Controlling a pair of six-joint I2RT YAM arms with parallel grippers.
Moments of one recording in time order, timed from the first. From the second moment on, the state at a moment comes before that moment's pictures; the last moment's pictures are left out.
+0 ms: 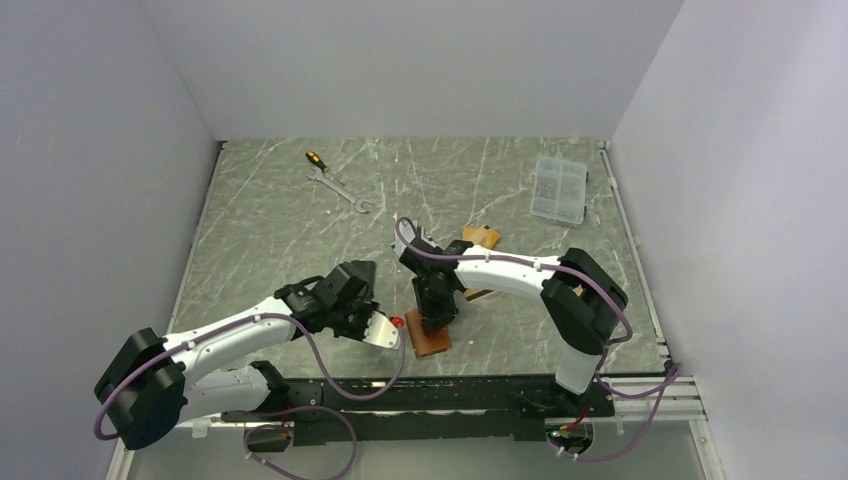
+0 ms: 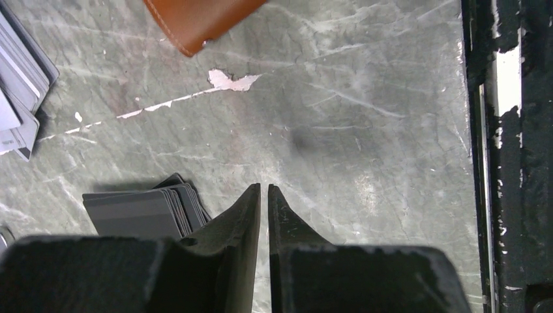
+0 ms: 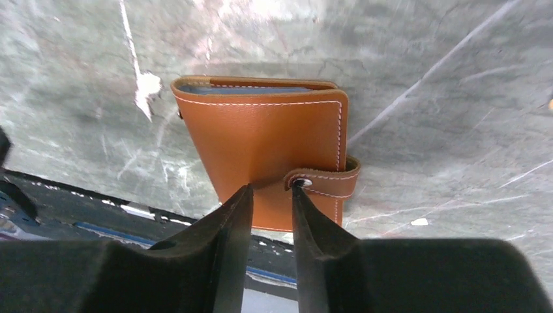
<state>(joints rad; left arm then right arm) -0.81 1.10 0.57 -0.50 0.28 1.02 0.93 1.76 1.13 -0.75 -0.11 0.78</state>
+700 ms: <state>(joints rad) -0.91 1.19 0.59 -0.41 0.31 1.03 0.97 1.68 1.21 -0.85 0.06 0.81</state>
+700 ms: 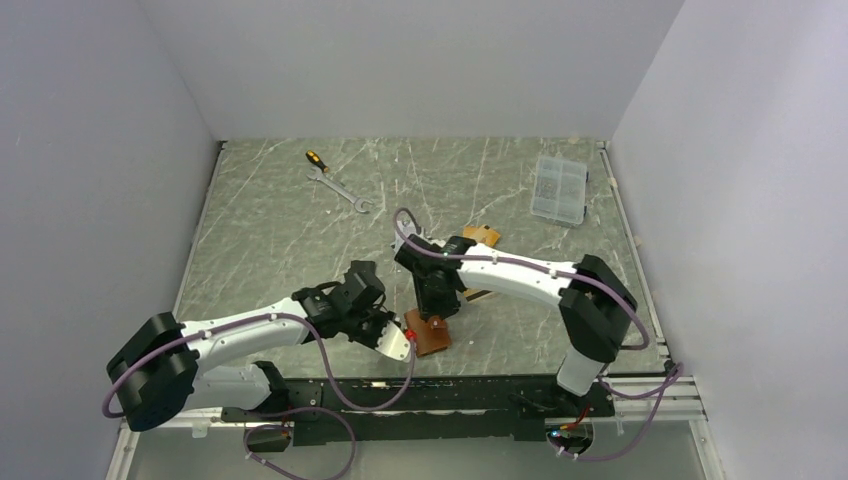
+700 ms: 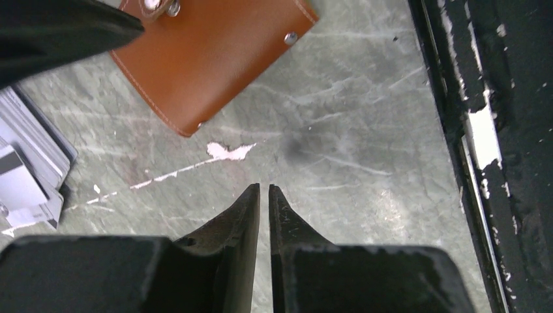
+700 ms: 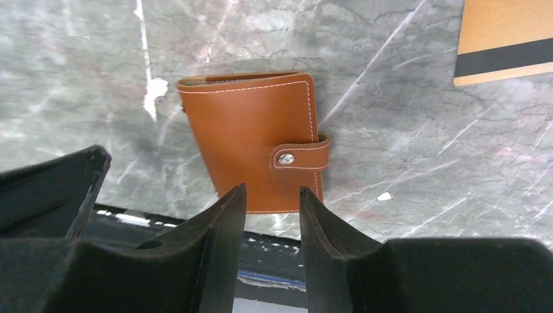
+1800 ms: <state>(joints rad) -0.99 1.22 0.59 -0.36 0.27 1.03 1.09 1.89 1.35 -0.99 0.27 0.82</state>
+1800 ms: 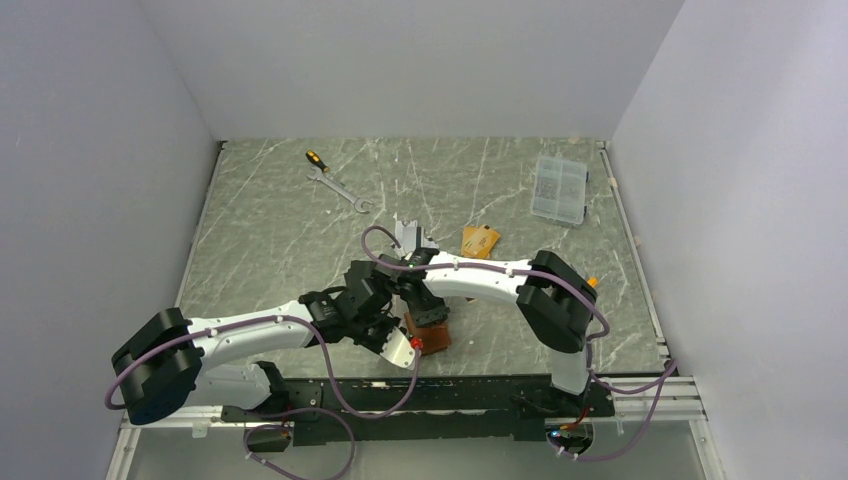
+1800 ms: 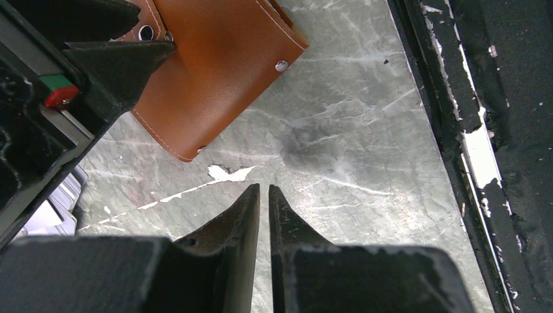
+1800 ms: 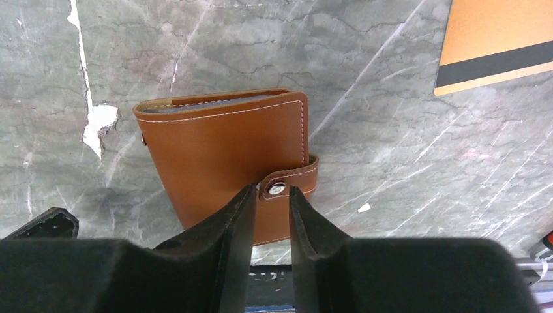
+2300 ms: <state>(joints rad) -0.99 1.21 0.59 -0.36 0.26 1.03 1.09 1.89 1.35 -1.01 0.33 0.85</state>
